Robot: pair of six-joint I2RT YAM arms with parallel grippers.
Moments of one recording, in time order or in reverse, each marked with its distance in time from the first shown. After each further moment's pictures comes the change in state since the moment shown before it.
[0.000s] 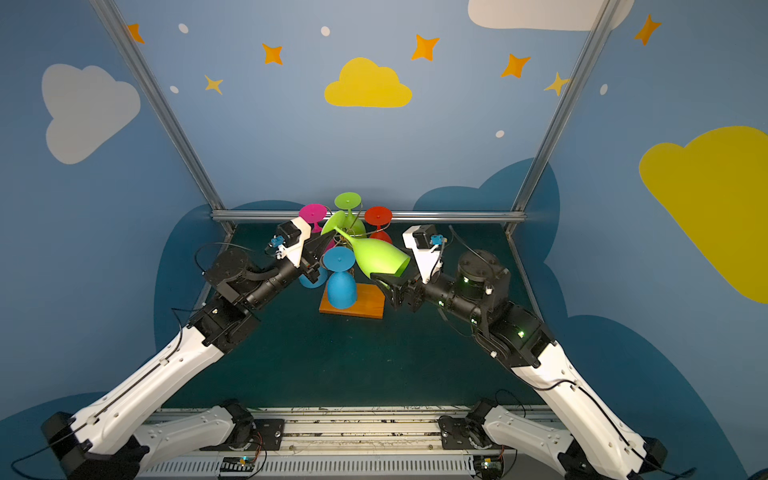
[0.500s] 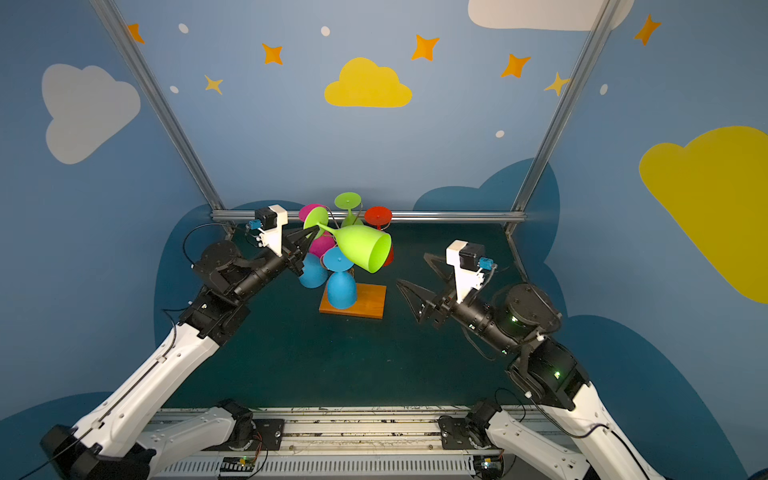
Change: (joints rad) left arm 0.181 -0.022 -0.042 -0.032 0.140 -0.249; right arm -0.019 -0.163 -0.110 0.091 0.062 0.025
